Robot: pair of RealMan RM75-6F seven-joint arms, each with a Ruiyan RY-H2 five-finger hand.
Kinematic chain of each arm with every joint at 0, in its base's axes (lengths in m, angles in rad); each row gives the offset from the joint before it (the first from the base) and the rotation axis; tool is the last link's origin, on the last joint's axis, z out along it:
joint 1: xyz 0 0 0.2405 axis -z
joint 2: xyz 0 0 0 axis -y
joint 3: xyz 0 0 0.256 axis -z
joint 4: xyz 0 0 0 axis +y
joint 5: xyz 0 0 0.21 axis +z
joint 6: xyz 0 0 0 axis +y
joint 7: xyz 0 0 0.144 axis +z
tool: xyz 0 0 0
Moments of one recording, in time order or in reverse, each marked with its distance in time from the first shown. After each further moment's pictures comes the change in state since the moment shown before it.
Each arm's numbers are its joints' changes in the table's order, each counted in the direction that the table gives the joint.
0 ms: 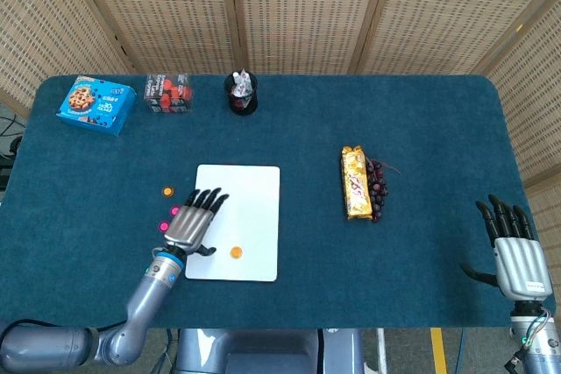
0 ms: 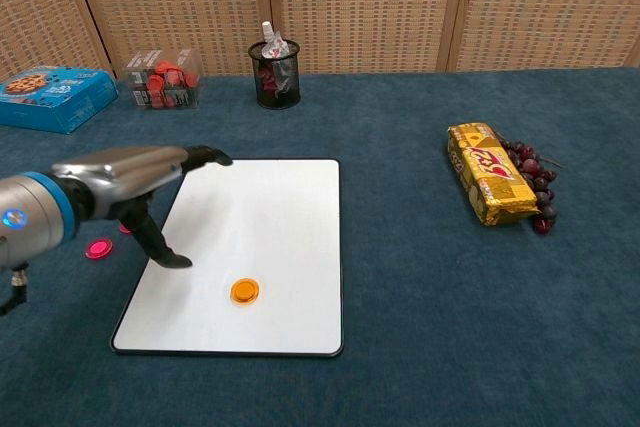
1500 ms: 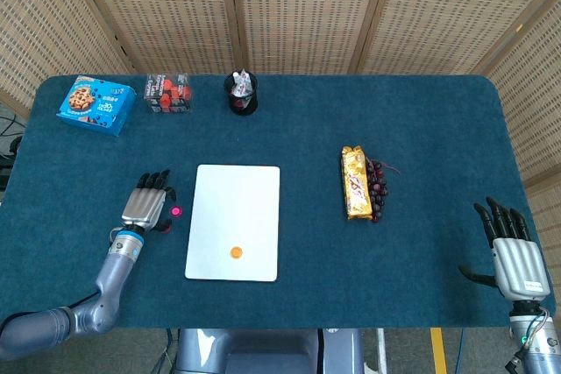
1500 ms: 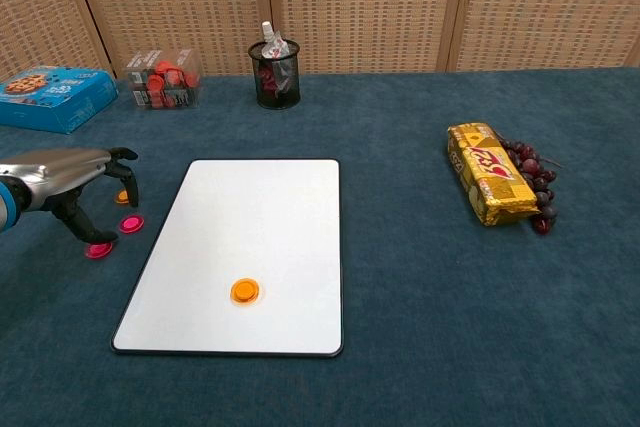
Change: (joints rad) left arm -0.028 -0.012 -0.018 0.338 -0.001 -0.133 -0.167; right arm -0.007 -0.018 0.004 -0.028 0.030 -0.040 0.018
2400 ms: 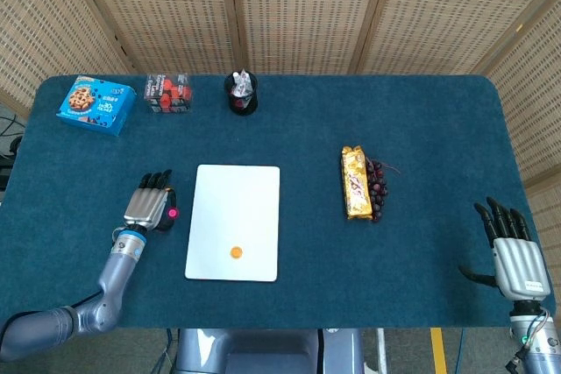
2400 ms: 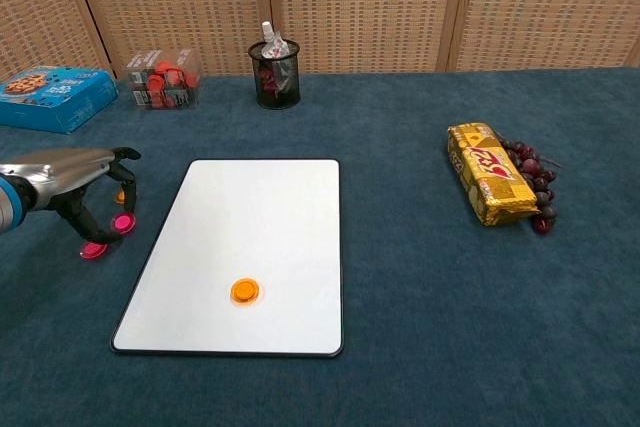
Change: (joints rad) left arm 0.002 0.010 0.014 0.003 -0.003 -0.001 0.005; right arm -0.001 -0.003 0.000 -0.003 0.005 -0.003 0.006
